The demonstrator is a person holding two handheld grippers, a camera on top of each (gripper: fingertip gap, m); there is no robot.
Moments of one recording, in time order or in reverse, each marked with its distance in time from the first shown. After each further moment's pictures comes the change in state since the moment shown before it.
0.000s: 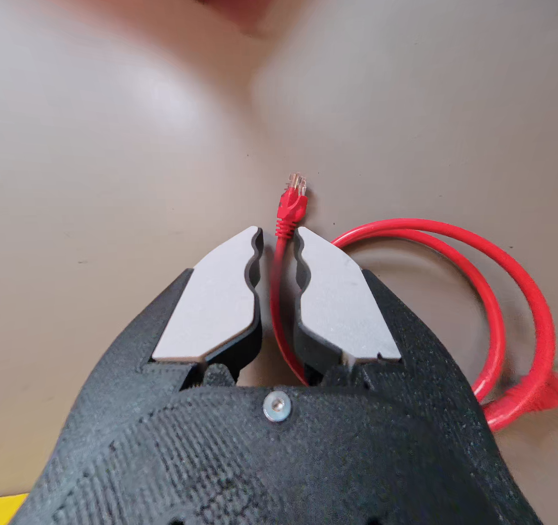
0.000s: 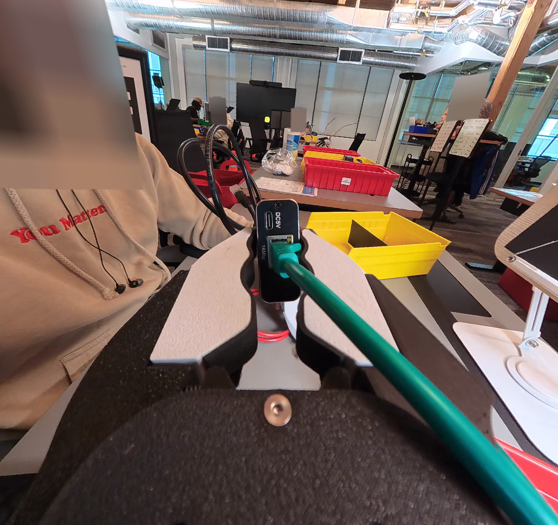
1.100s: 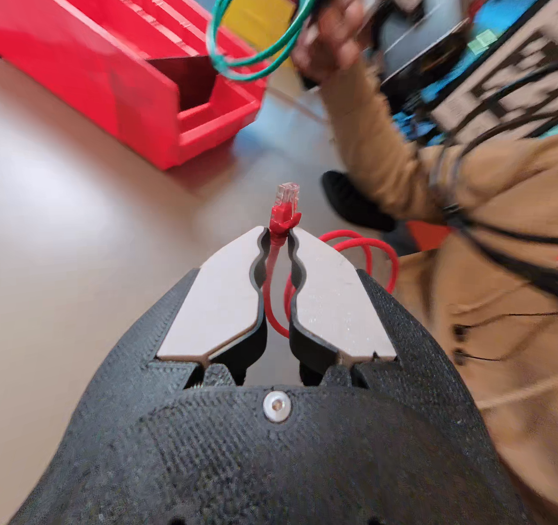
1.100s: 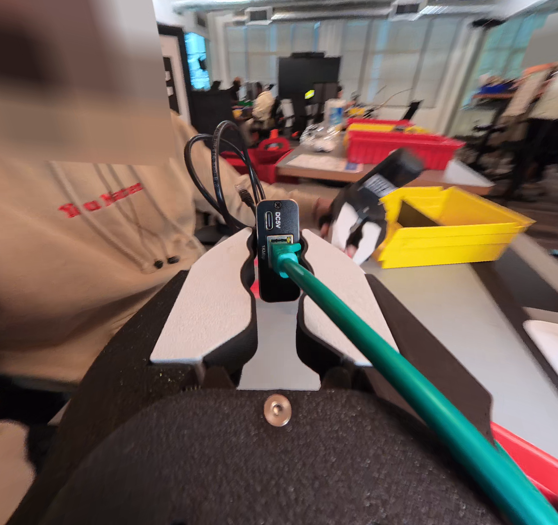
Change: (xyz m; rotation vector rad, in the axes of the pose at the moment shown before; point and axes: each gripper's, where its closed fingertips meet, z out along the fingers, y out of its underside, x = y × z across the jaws) left arm 0.010 -0.067 -0.097 0.582 0.529 -0.379; right arm -0.020 0.022 0.011 -0.084 -0.156 0.083
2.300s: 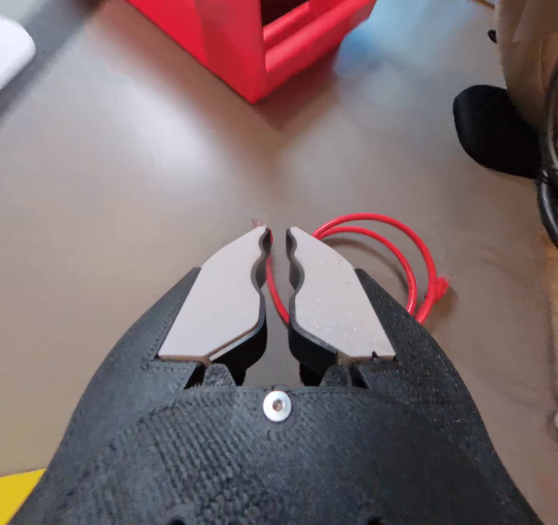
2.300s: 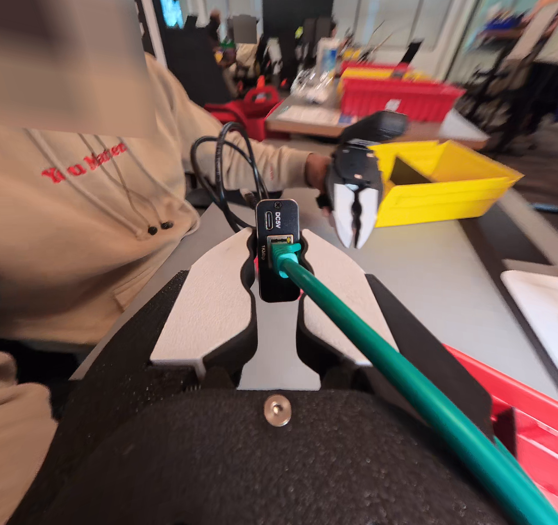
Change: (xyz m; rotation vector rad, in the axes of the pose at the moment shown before) left arm -0.052 0.032 -0.008 -0.252 -0.425 0.159; right arm 0.004 0.026 -0.014 -0.151 0.047 0.007
